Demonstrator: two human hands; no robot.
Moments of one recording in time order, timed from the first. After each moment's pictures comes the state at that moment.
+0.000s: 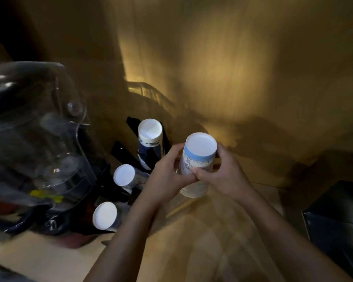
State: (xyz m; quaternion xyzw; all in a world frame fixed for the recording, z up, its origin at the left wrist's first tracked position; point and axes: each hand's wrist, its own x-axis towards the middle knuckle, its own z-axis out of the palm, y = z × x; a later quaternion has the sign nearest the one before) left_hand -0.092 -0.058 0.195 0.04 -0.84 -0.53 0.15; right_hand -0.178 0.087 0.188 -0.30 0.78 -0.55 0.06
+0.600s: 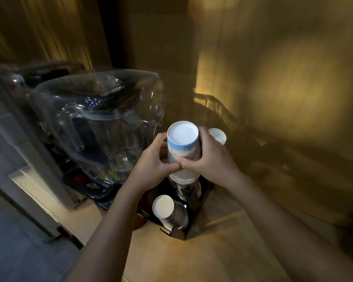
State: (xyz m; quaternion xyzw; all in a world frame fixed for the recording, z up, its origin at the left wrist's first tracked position) left_hand 0.006 -0.175 0.234 0.12 -0.83 -0.47 0.27; right_hand -0.105 -0.048 0.253 -0.50 0.75 -0.43 0.01
